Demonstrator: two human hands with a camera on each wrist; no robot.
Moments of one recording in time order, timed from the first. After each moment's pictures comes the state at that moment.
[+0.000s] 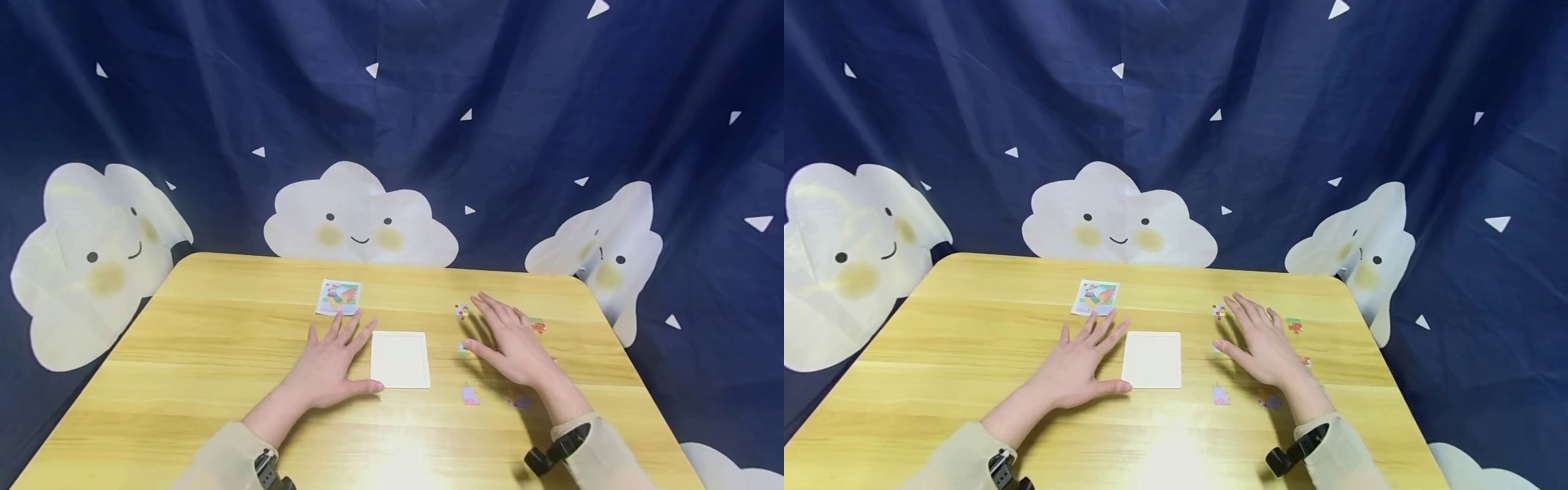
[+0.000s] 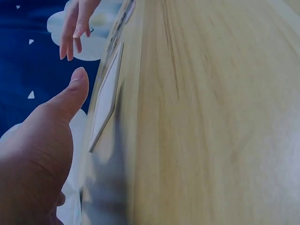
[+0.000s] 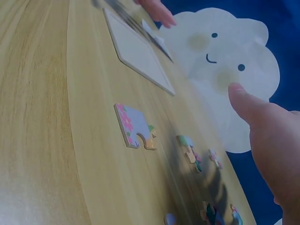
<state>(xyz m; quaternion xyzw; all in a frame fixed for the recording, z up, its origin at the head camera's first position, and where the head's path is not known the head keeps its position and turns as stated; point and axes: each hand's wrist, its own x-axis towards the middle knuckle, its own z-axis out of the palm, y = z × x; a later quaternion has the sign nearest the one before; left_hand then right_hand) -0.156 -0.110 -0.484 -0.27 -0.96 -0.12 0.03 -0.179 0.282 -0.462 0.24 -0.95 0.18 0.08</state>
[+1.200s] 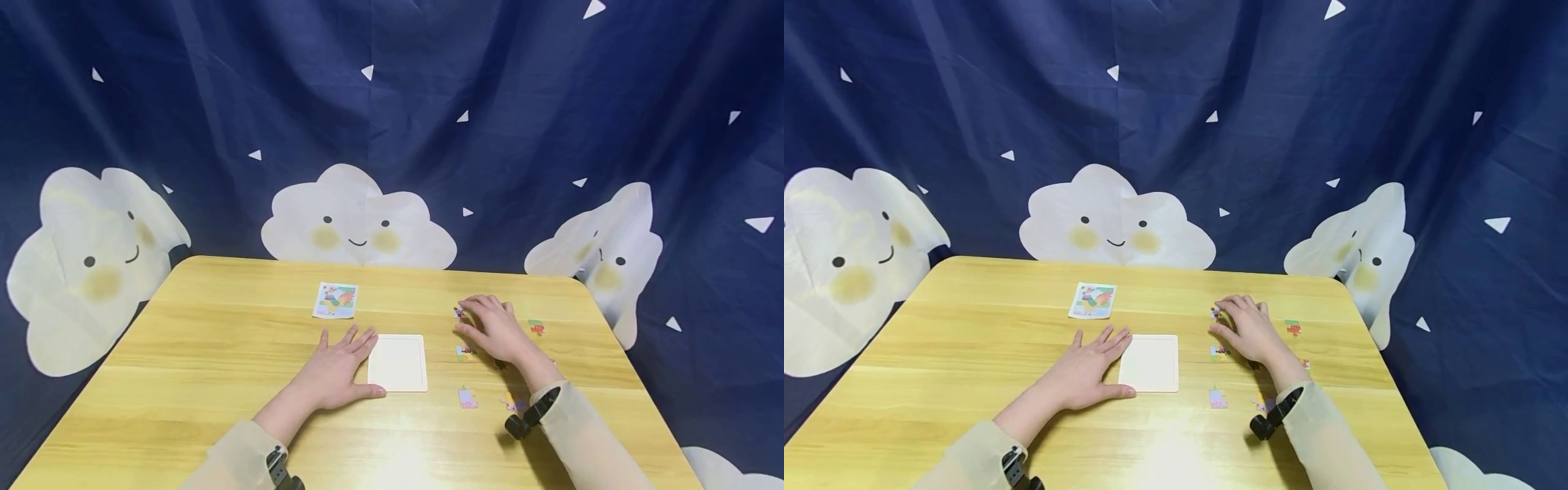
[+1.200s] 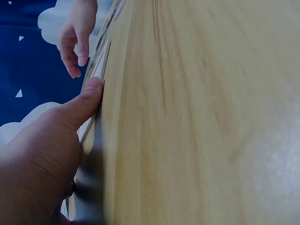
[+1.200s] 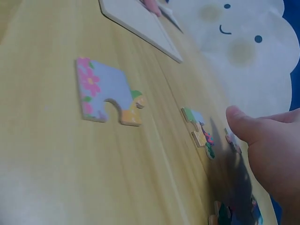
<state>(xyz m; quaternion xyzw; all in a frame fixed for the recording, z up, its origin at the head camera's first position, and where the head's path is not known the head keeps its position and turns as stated) -0.167 -0.097 -0.500 -0.29 -0.95 -0.12 -0.05 -0.231 0.277 -0.484 0.25 -0.95 0.19 0.07</state>
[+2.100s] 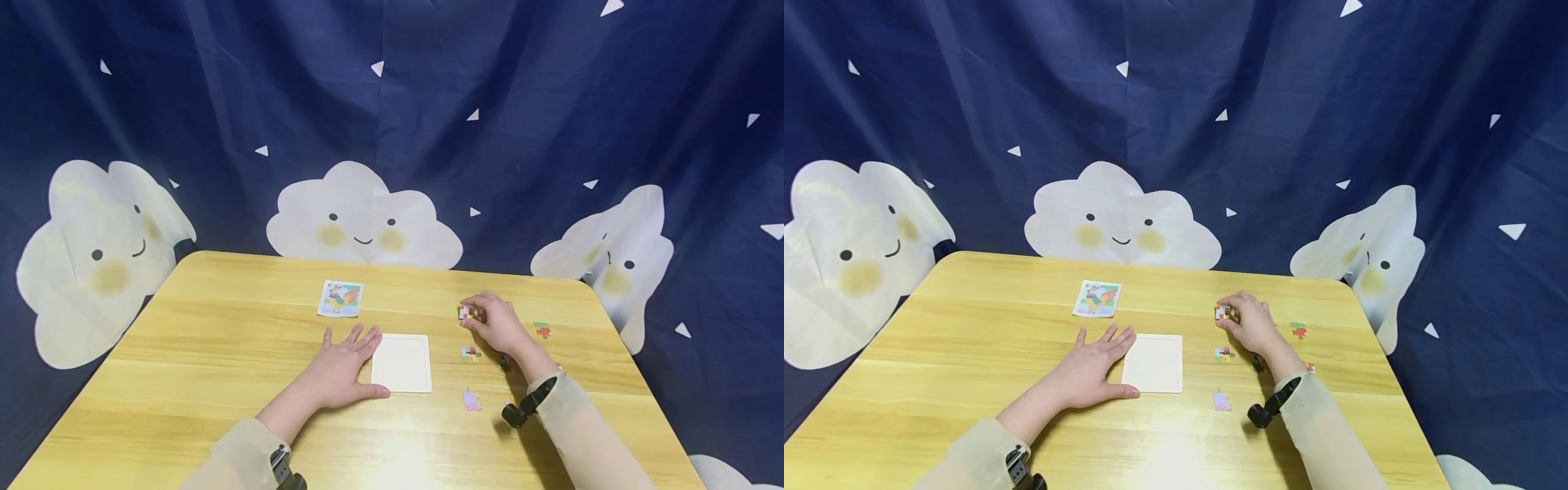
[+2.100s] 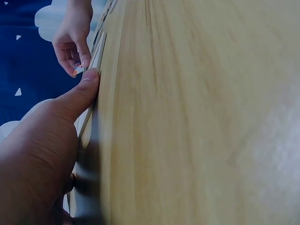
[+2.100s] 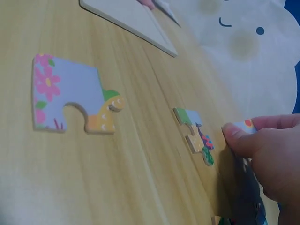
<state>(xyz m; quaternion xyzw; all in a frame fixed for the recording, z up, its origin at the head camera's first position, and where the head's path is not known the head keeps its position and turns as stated) -0.166 -0.097 -0.498 -0.28 -0.95 -0.14 -0.06 -0.253 0.271 -0.492 0.20 -0.94 0.27 0.05</state>
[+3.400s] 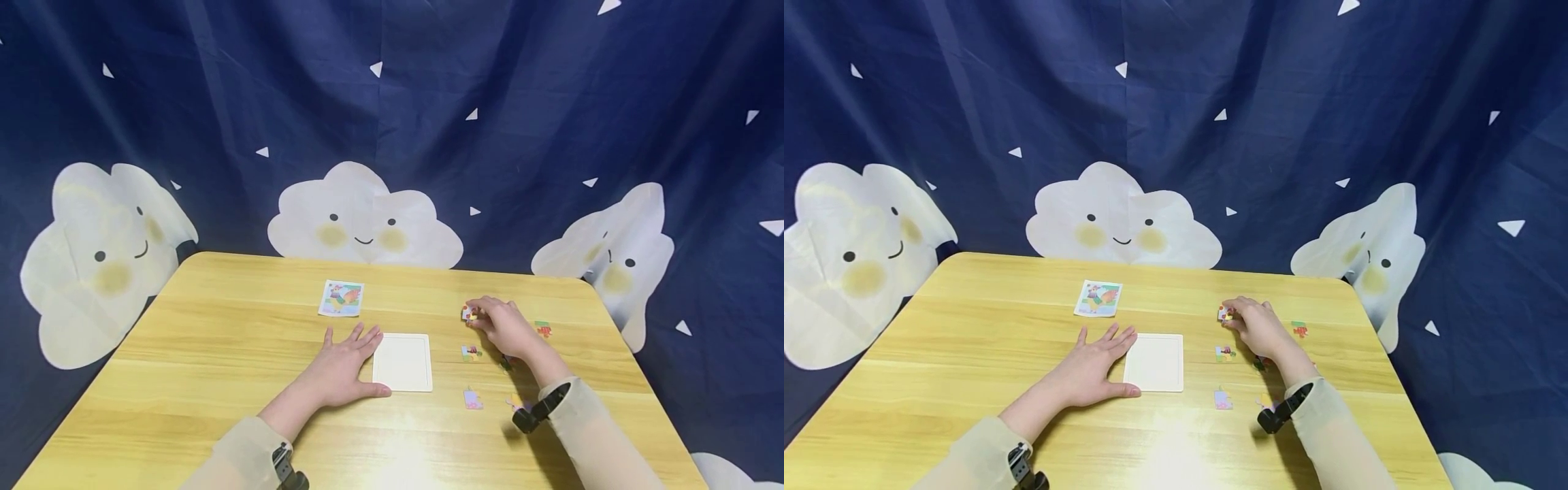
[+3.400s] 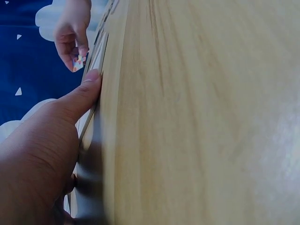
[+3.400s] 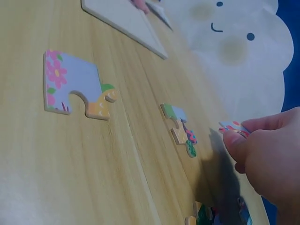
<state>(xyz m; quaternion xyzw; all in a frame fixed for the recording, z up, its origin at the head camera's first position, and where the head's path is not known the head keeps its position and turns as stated) -0.166 -0.097 -0.497 -0.28 -0.95 -0.14 -0.06 -0.242 0.280 -0.479 0.23 -0.95 0.21 0.02</state>
